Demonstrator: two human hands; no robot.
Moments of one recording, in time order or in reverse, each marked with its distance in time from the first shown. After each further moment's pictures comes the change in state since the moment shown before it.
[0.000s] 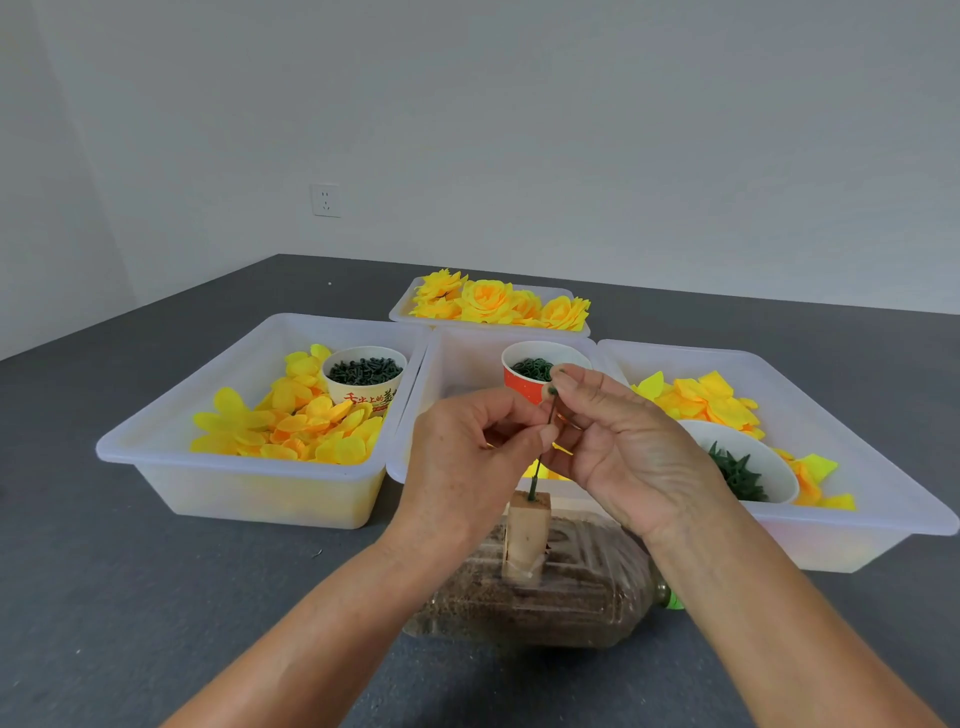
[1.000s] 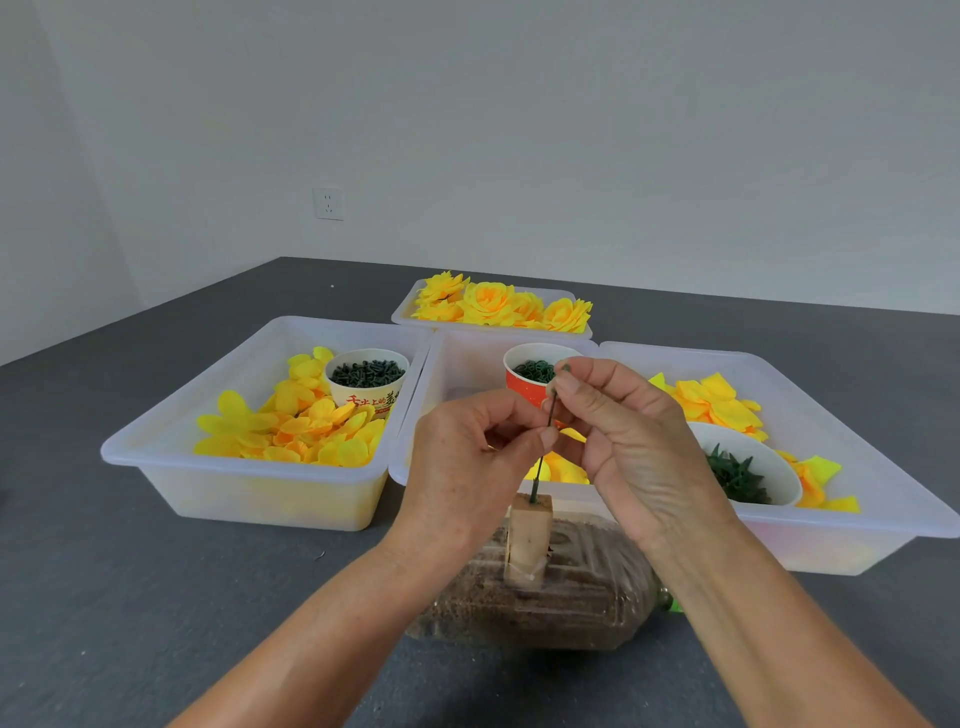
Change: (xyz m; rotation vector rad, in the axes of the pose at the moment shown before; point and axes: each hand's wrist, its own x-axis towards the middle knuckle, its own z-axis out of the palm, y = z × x) left_hand -0.001 -0.001 0.000 0.012 0.017 -0.008; right_hand -0.006 0.005 0.003 -0.100 -0.025 -0.302
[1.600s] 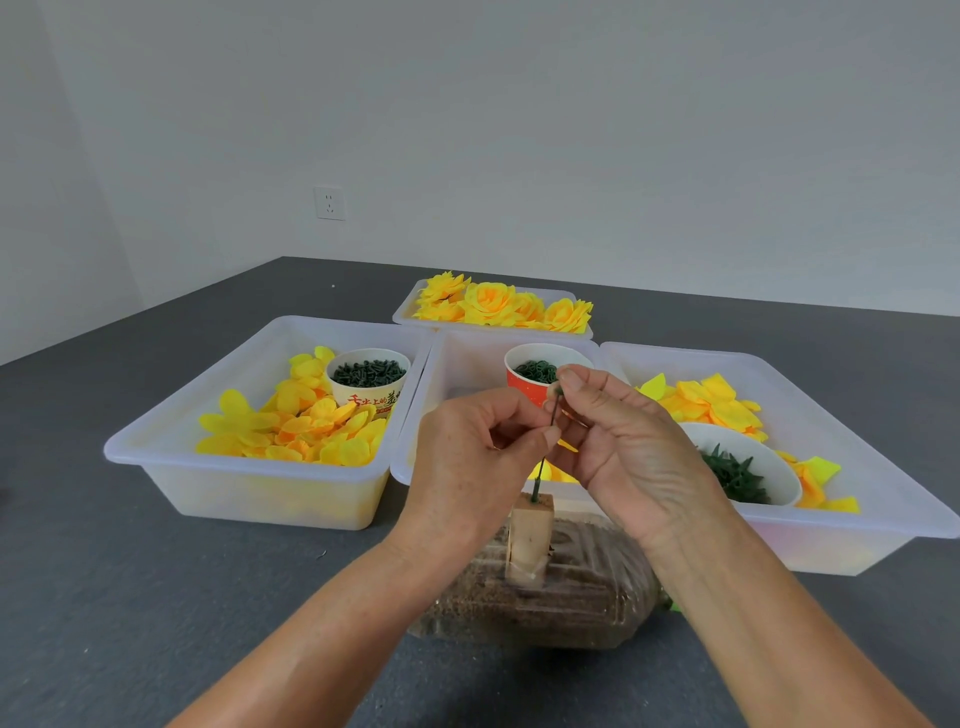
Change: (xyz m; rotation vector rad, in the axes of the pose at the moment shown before) left_hand 0.000 0.004 0.001 0.030 -0.002 0.008; right_hand 0.005 0.001 -0.003 0.095 0.028 0.182
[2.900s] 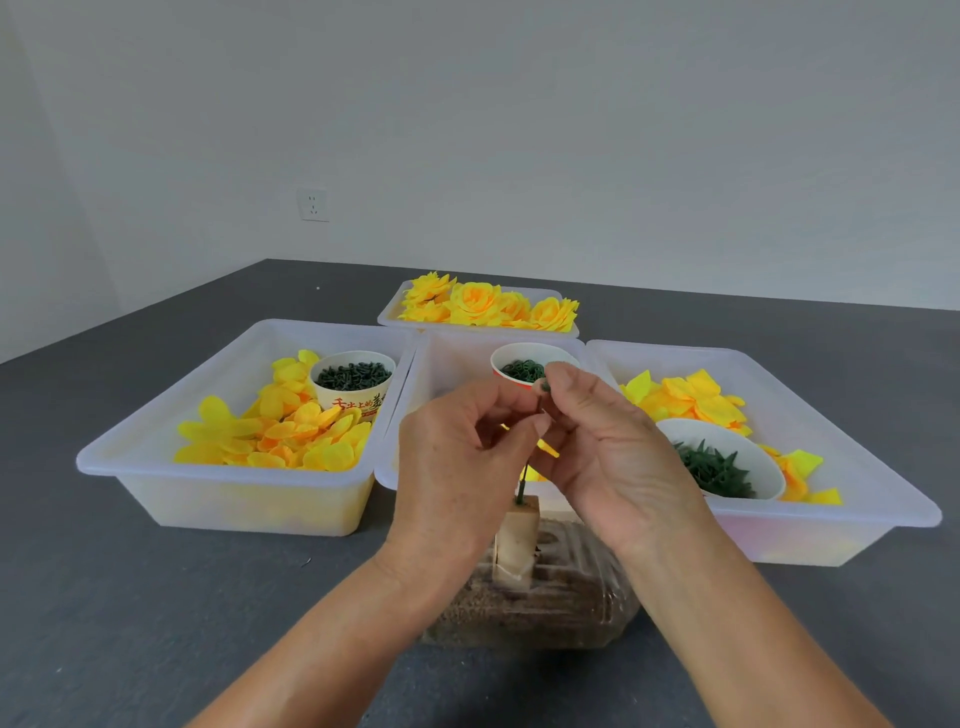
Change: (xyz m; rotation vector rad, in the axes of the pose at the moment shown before) left_hand -0.006 0.015 0.006 -0.016 0.115 0.036; right_hand -0.007 0.003 0.006 0.107 0.035 -0.017
